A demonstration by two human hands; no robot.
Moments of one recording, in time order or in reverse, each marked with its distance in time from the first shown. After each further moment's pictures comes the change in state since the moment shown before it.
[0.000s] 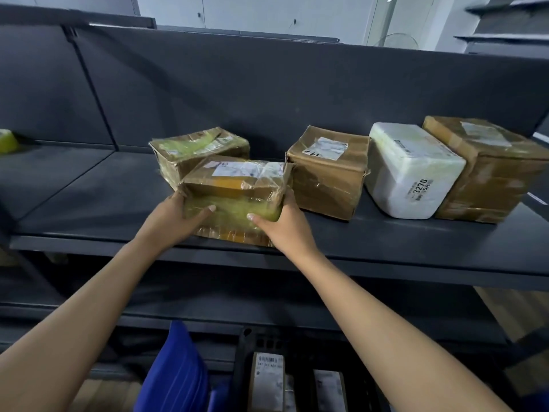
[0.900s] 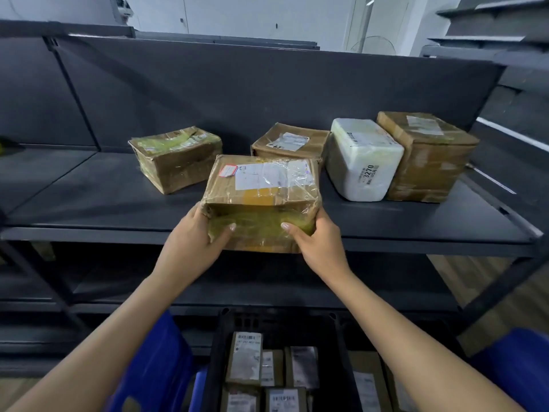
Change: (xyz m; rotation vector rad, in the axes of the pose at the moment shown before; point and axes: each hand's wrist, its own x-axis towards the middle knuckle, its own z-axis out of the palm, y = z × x) left_hand -0.117 0.093 0.029 -0.004 0.163 0.301; right_hand -0.097 0.049 -0.100 0.140 0.160 -0.101
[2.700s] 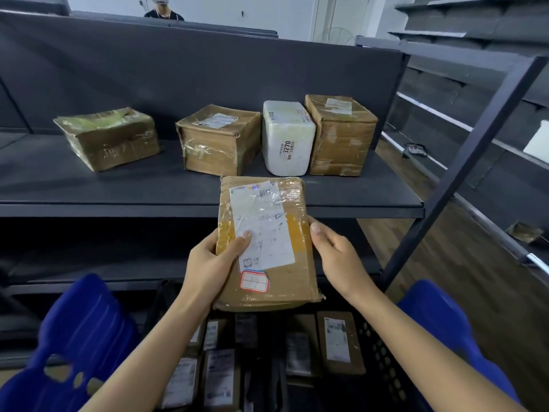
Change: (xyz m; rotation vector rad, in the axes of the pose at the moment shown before) left_hand -0.110 0.203 0.058 -1.094 -0.231 -0.593; right_hand -0.125 0.012 -0.195 0.193 -0.214 0.145
